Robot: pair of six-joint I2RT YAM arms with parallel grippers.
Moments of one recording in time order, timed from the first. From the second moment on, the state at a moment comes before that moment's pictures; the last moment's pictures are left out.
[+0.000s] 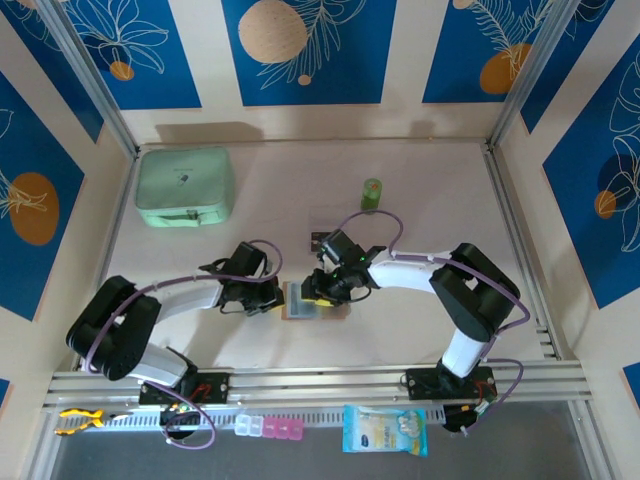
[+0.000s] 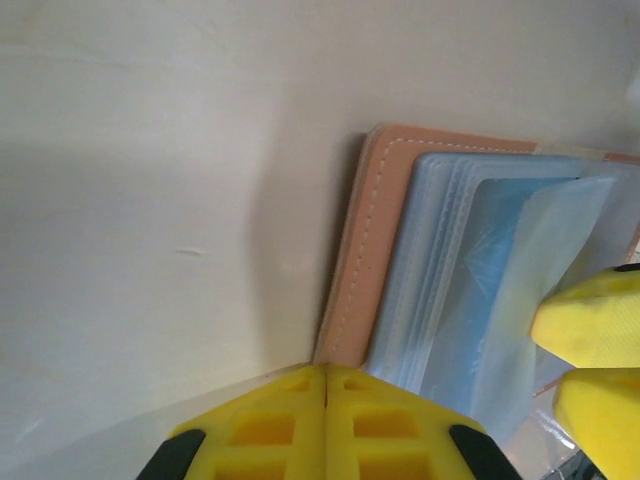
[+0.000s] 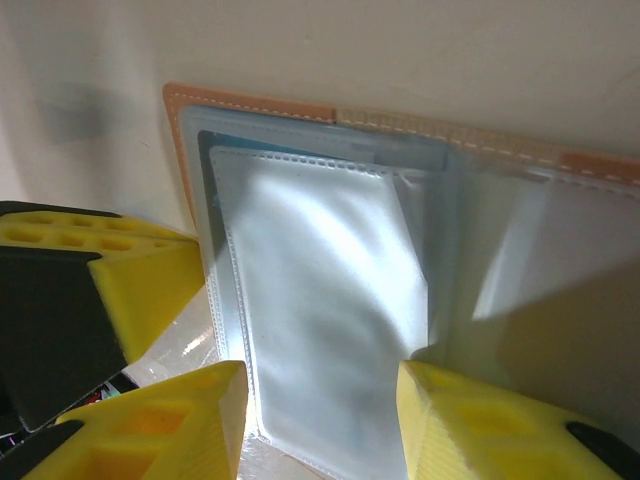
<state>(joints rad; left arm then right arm) -0.59 1.44 0.58 -0.26 0.40 -0.85 0.79 1.71 0.88 -0.27 -0.47 0.89</state>
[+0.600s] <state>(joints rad) -0.65 1.39 0.64 -0.27 0.41 -0.89 0.77 1.70 0.84 -0.23 -0.48 0.89</state>
